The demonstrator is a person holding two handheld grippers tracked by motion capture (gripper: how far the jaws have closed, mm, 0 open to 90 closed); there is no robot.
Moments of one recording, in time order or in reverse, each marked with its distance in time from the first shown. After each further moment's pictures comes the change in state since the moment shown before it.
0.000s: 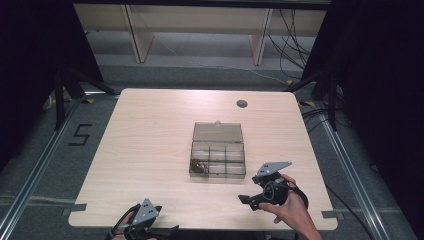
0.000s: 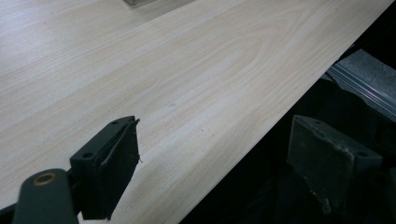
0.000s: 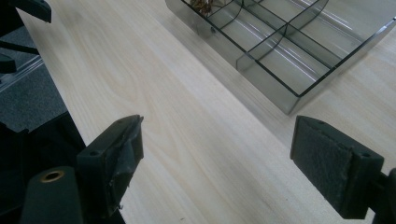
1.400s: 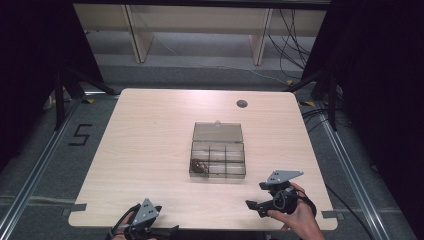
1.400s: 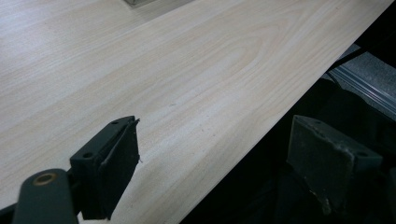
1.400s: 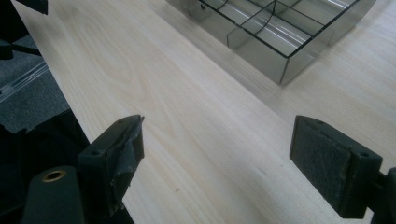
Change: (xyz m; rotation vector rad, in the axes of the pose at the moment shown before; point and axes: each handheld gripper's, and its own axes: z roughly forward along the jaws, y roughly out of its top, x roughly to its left) left arm -0.002 0.000 0.001 -0.017 -0.008 -0.027; right arm -0.005 -0.031 -0.008 -0.044 0.001 0.032
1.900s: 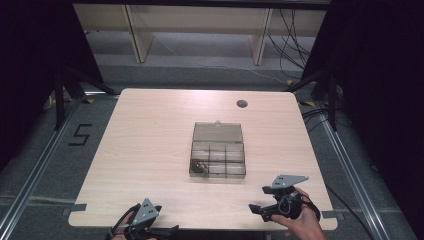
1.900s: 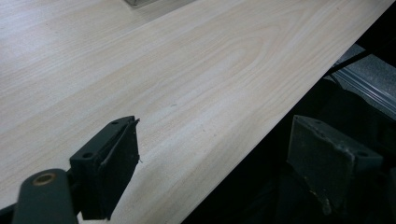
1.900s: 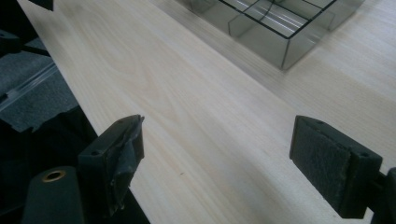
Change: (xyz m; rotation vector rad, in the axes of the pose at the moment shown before) left arm 0.001 0.000 0.000 -0.008 0.001 0.019; right arm 0.000 -0.014 -0.006 -0.016 0.008 0.011
